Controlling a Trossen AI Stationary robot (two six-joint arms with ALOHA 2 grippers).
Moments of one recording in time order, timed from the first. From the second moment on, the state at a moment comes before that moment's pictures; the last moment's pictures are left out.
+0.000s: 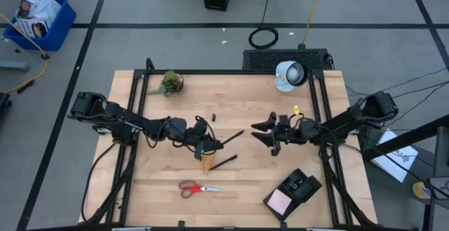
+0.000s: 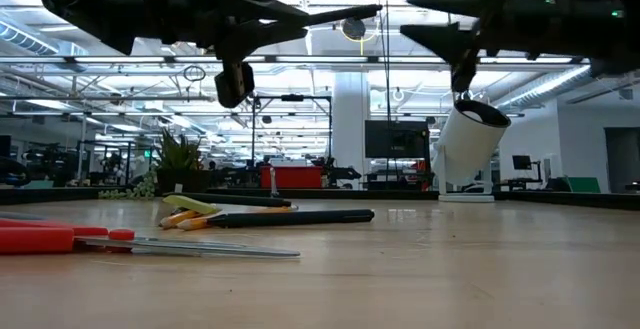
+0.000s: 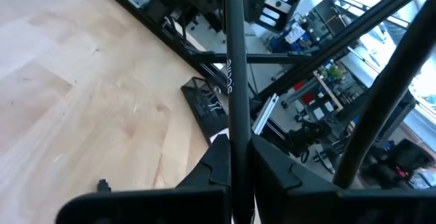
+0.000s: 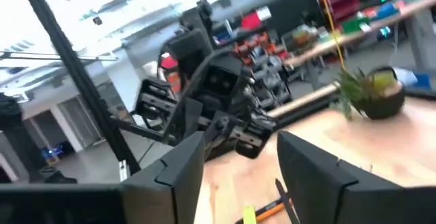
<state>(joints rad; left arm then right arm) -0.13 1.49 0.58 0.77 0.13 -0.80 0.20 1.38 0.25 1.30 0.28 0.40</state>
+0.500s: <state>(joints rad) -0.12 1.49 0.58 0.78 0.13 -0.80 0.17 1.50 0.45 1.13 0.18 0.46</state>
